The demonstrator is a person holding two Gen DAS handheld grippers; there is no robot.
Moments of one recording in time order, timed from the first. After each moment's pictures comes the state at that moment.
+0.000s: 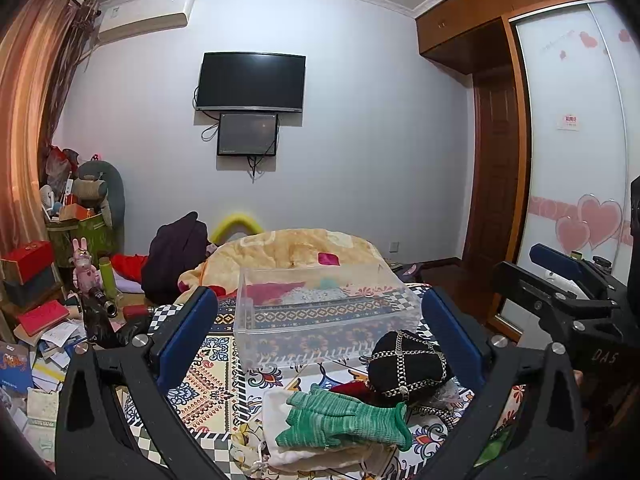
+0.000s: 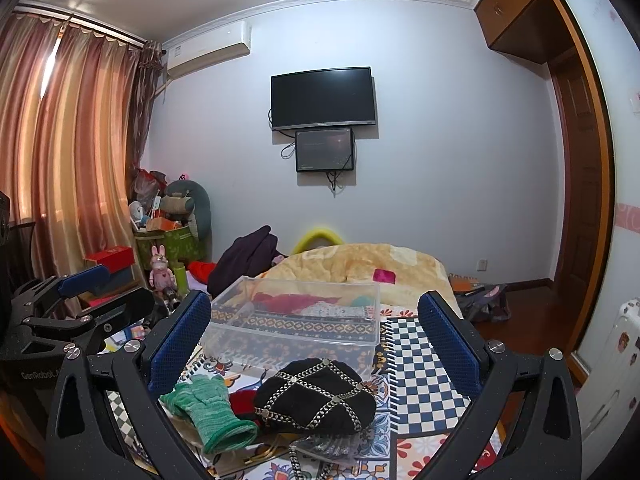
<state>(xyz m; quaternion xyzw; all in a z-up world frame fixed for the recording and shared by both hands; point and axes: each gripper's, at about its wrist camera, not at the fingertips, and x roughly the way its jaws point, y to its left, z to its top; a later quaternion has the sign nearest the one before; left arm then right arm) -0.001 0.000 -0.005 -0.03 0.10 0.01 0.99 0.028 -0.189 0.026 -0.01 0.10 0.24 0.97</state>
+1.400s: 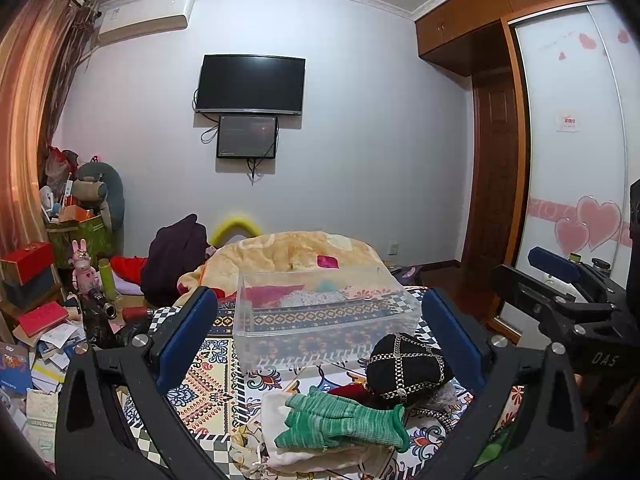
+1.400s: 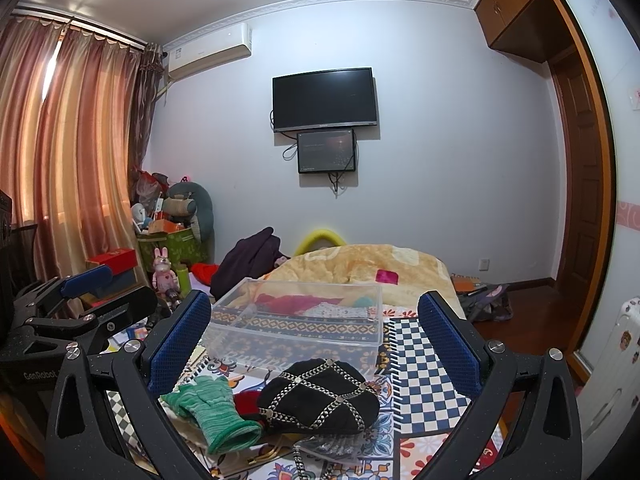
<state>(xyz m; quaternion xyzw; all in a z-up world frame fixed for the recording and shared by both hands) 0.000 -0.001 -0.001 -0.03 0.10 0.01 0.99 0.023 -0.188 0.031 0.00 0.09 0.24 0.97</state>
